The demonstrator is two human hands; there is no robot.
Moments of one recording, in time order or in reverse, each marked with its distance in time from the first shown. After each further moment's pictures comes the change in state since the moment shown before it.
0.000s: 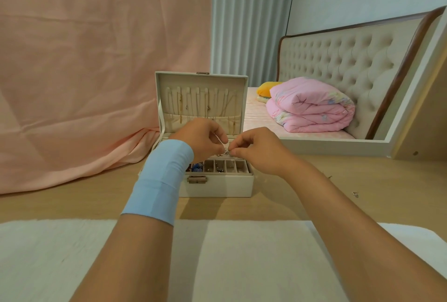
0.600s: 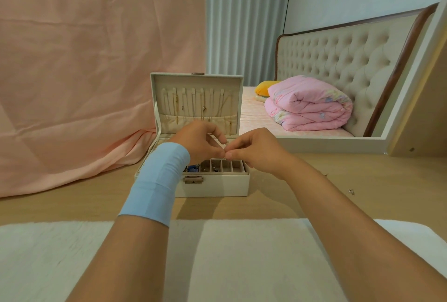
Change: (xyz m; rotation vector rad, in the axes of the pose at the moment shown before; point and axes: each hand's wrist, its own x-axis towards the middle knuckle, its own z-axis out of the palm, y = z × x) left_hand 0.001 0.001 0.006 -0.094 -0.043 -0.019; right_hand -0.007 0.000 -0.005 0.132 -0.024 0.062
